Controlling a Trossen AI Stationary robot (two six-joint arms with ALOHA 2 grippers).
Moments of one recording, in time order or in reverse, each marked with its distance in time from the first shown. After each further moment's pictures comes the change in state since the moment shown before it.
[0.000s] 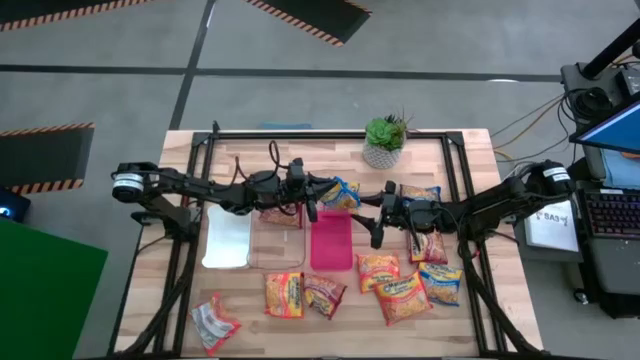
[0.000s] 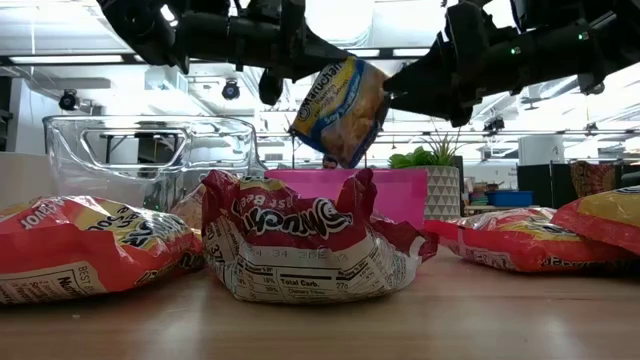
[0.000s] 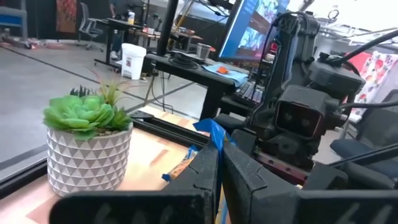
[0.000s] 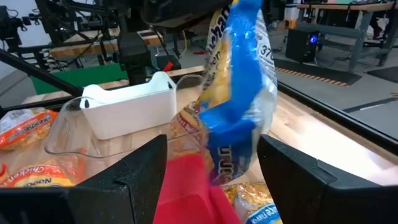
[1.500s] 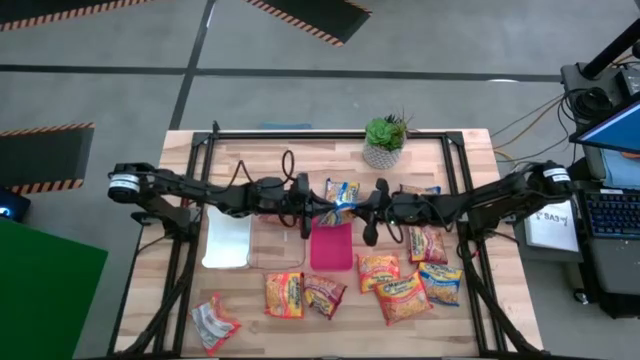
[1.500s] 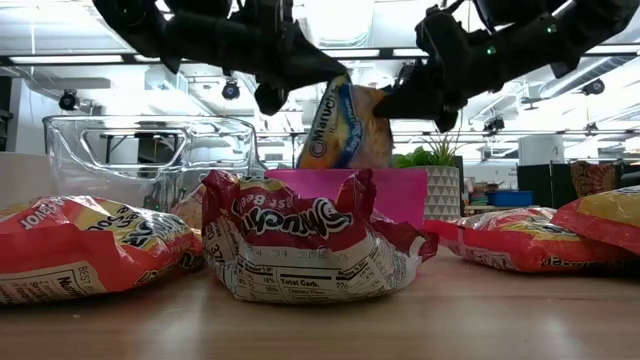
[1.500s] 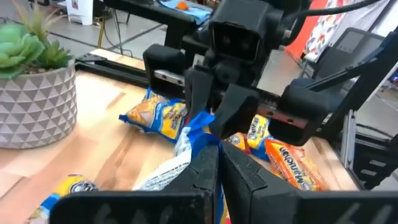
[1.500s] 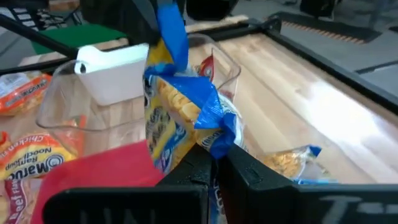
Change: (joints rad) left arm -0.034 -0.029 -0.002 -0.244 0.189 -0.013; right arm -0.067 0.019 0.150 -0.340 -0.133 0.069
